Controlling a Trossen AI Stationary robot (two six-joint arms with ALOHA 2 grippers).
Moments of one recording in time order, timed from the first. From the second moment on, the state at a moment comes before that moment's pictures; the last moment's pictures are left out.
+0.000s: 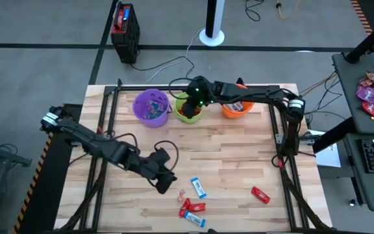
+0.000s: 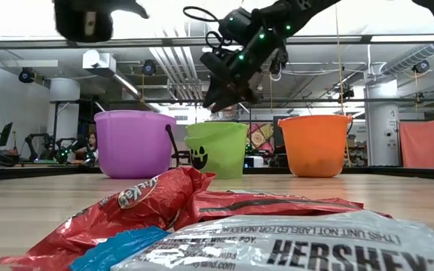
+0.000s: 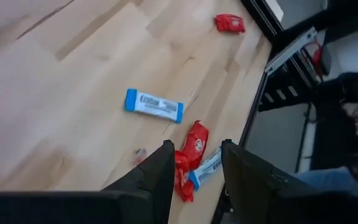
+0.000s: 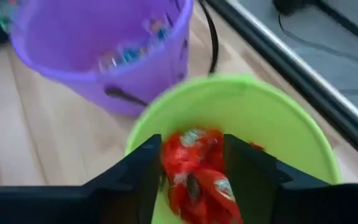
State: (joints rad) left arm -0.46 1.42 1.08 -0.38 -0.20 -1.14; right arm -0.37 1.89 1.54 -0.39 0.00 0.22
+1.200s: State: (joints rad) left arm -0.26 2.09 1.63 -0.76 0.12 0.43; right arm -0.07 1.03 1.09 -0.83 0.11 0.62
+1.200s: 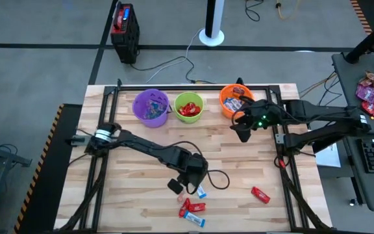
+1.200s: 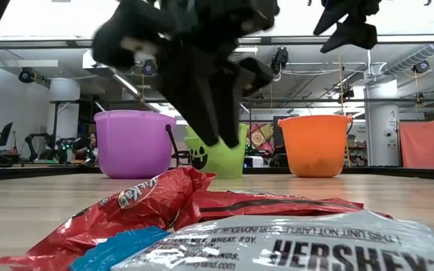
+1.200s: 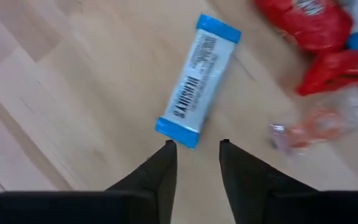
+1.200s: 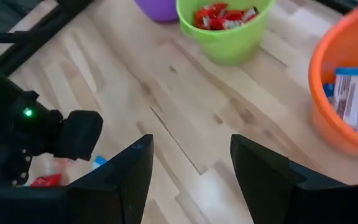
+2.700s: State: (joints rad) left arm -0.16 2.10 1.62 -0.61 0.37 0.40; right arm -0.06 1.03 1.06 -0.84 0.16 0.72
